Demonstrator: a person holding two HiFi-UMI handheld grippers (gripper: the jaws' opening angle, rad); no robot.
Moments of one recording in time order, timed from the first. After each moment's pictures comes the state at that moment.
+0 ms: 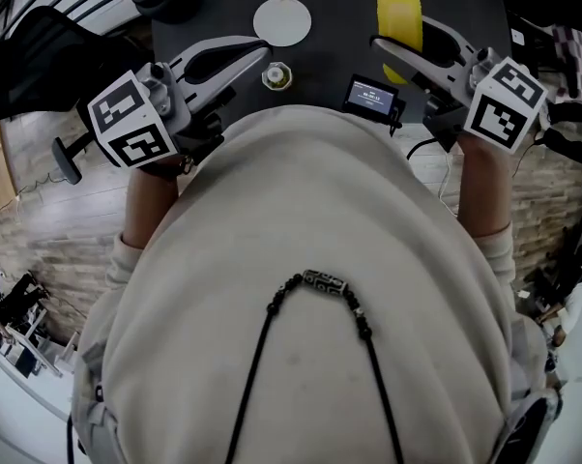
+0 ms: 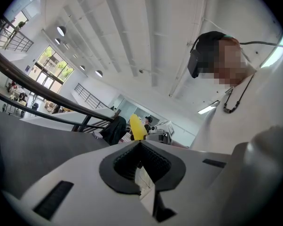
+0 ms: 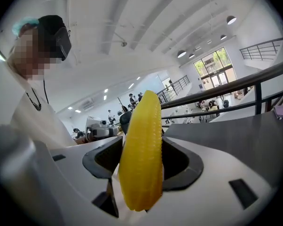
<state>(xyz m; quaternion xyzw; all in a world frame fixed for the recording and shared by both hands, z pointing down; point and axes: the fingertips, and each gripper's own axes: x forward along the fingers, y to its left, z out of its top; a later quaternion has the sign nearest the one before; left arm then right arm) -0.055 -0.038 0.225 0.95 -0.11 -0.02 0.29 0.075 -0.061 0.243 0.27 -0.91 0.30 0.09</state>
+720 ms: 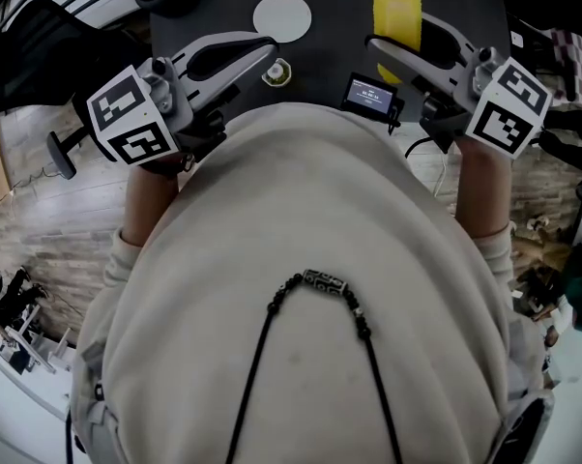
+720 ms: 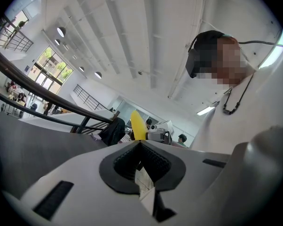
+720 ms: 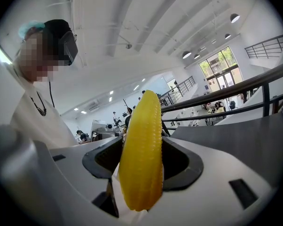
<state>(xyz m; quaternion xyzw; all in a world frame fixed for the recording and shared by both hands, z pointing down) -0.051 -0.036 0.220 0.95 -0.11 -0.03 0.28 0.059 -0.058 0.225 0.24 -0.92 0.30 0.07</state>
